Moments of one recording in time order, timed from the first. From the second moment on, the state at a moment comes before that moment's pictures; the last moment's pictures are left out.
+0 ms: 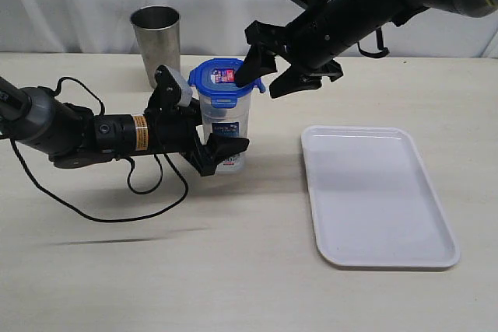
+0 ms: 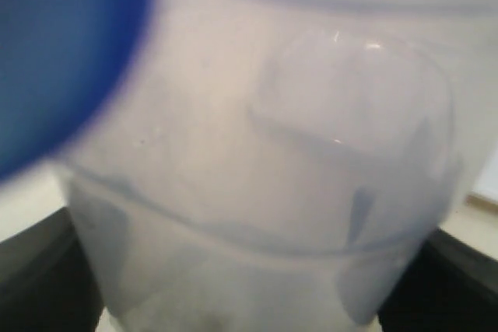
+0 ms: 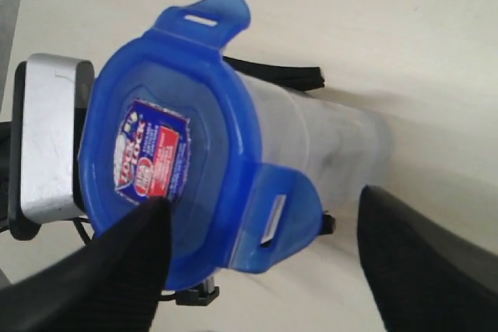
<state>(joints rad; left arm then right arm) -0.30 2.27 -1.11 1.03 -0.94 -0.49 0.27 2.05 -1.69 0.74 1.02 -0.29</state>
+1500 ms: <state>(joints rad) -0.30 2.27 -1.11 1.03 -0.93 -0.49 0.33 2.05 -1.82 0.56 1.15 -0.17</state>
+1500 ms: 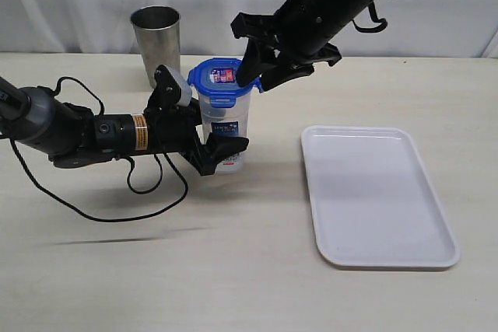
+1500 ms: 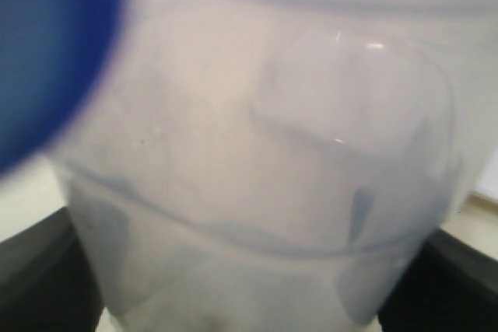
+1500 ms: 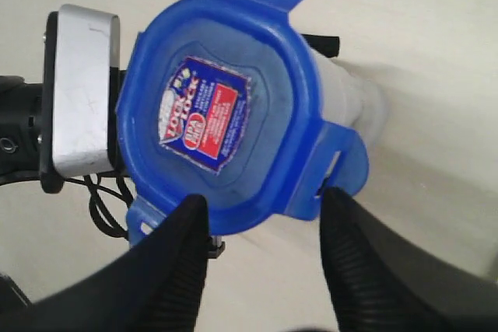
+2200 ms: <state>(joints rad) -0.30 2.27 -1.11 1.03 -0.93 -0.49 0.34 2.04 -1.74 0.59 1.06 -0.14</state>
